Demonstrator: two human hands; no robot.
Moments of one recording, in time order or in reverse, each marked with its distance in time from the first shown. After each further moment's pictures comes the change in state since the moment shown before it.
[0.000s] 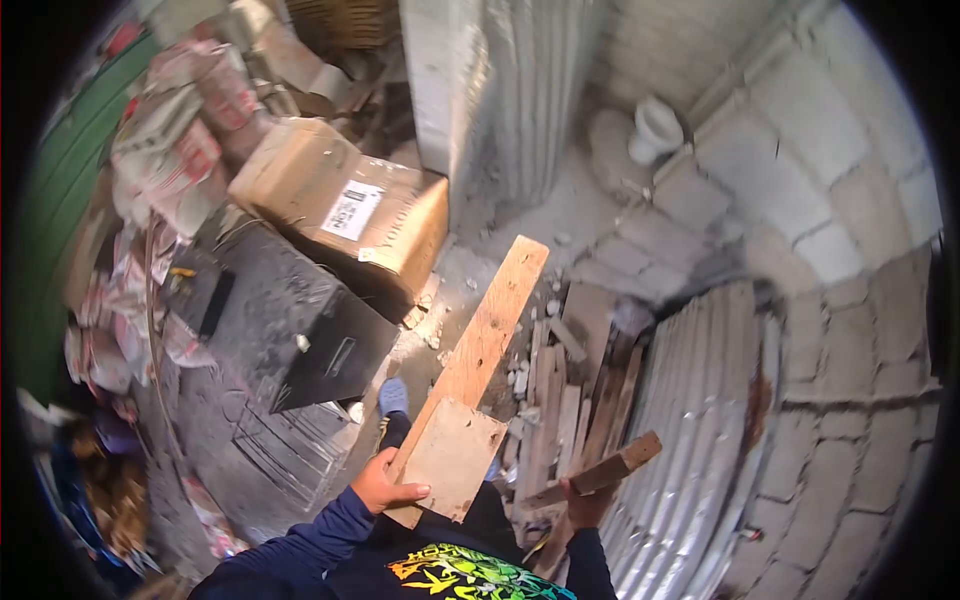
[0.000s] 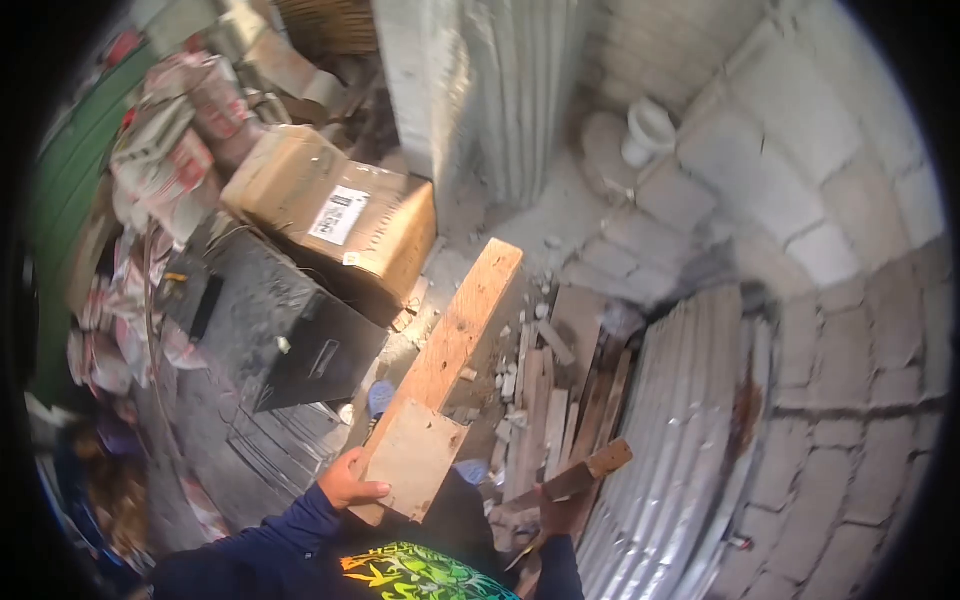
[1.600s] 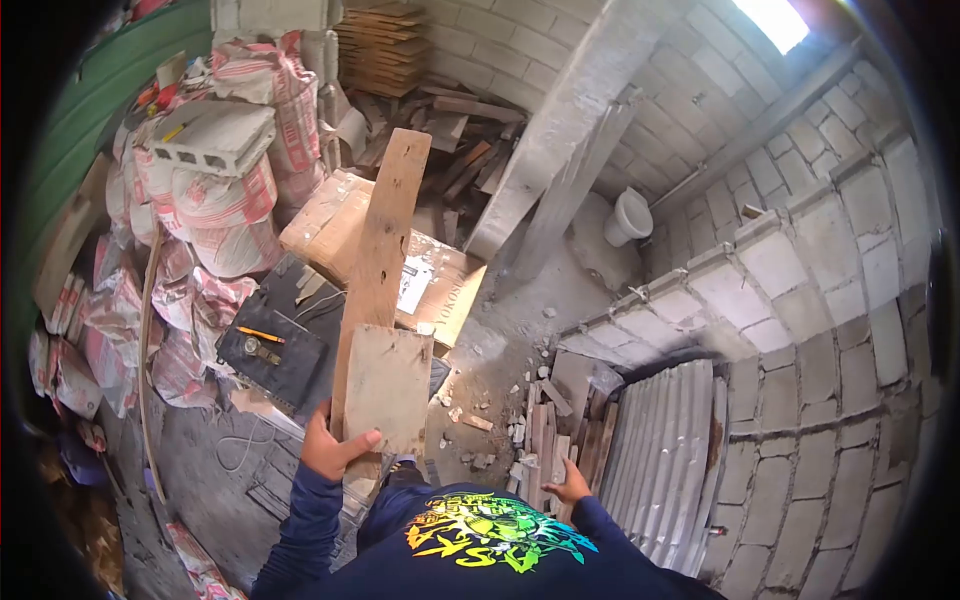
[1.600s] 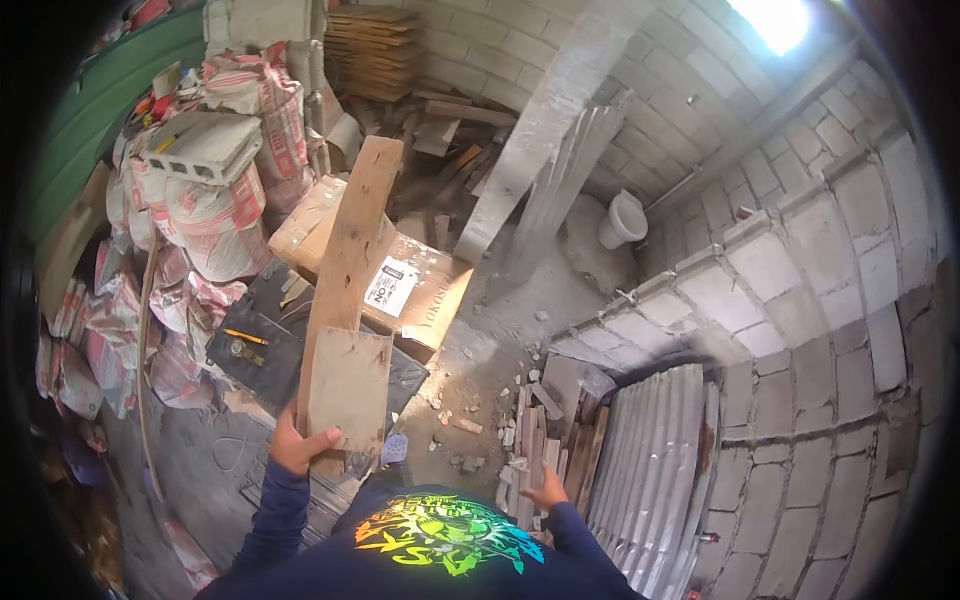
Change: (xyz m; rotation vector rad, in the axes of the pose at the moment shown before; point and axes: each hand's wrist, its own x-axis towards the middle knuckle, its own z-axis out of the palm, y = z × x) left_hand -0.089 0.200 -0.298 -0.048 0.327 0.559; right_hand -0.006 -0.213 0.130 -0.539 -0.736 -0.104
